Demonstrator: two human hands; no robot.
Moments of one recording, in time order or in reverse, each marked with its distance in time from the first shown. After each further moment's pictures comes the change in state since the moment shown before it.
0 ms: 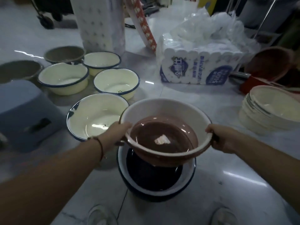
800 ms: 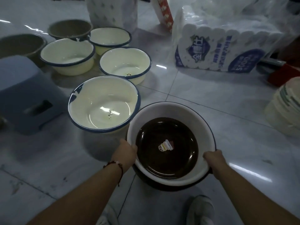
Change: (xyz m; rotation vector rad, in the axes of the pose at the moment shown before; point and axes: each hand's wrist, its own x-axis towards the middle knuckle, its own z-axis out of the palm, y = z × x) left_hand 0.070 -0.116 0.054 0.342 0.190 -0.188; right_hand 0.112 0.102 0.077 -0.155 0.173 0.002
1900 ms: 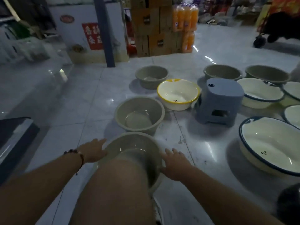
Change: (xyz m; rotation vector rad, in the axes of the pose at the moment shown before) left_hand -0.420 -0.519 -0.318 0.270 0.319 -0.573; right_hand -0.537 0.112 0.289 -1.547 -0.909 -1.847
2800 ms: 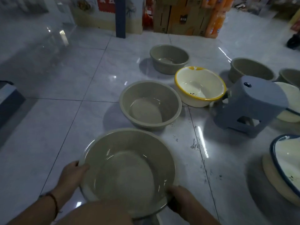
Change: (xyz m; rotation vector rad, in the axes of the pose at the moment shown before) left_hand 0.060 -0.063 0.139 -1.318 0.307 -0.490; right_hand 0.103 -0.014 0.114 1.749 -0.133 0.936
